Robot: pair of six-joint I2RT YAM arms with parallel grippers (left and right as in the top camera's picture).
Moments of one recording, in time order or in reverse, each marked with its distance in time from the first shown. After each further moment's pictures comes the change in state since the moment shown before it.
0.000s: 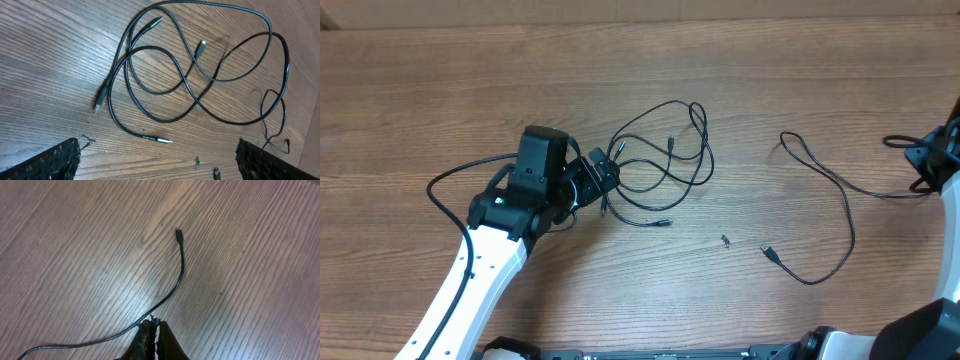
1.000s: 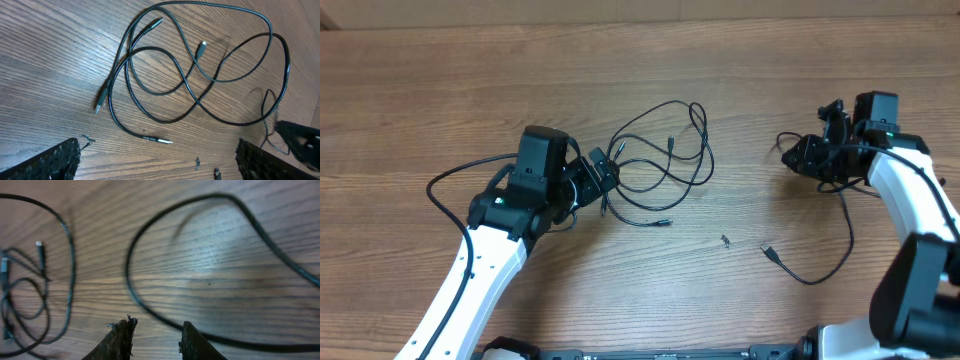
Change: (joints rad) left arm 0.000 0.000 0.000 0.000 -0.003 0.000; right arm 0.264 0.200 -0.174 0.189 -0.688 -0.442
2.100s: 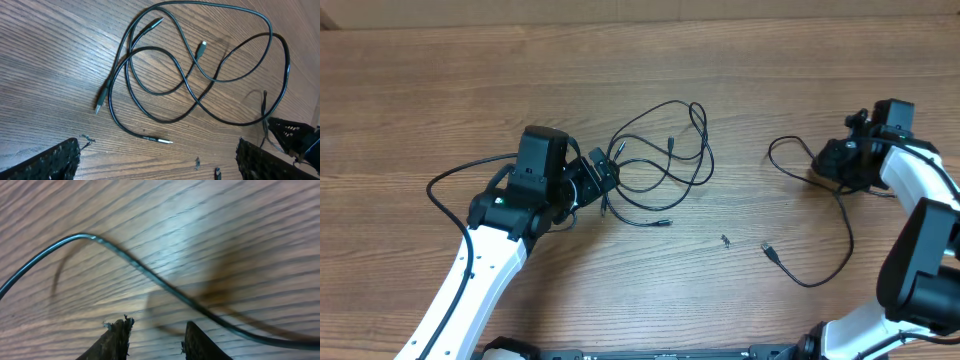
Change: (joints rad) left arm 0.000 0.000 0.000 0.000 0.000 0.000; right arm -0.121 0.119 -0.003 0.119 0.183 0.015
